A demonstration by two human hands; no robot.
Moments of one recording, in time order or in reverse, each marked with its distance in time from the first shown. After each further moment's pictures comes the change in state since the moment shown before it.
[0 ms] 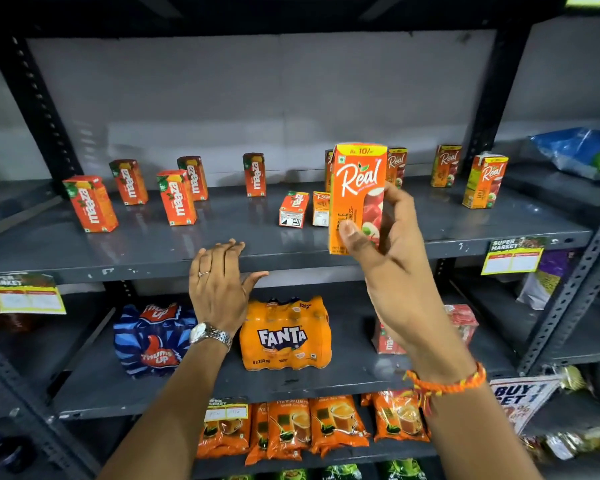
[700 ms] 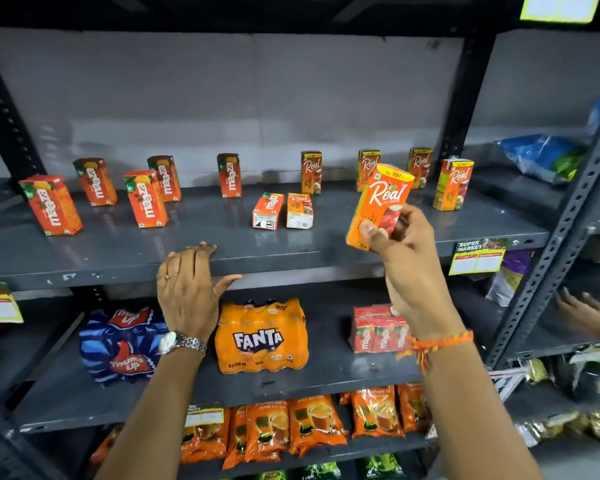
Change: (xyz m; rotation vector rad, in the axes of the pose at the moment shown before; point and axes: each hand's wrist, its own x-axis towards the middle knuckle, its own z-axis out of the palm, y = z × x) left_hand 0.003 0.007 -0.010 0.004 -0.098 -0.070; right_hand 0.035 0.034 -0.058 0.071 0.288 0.223
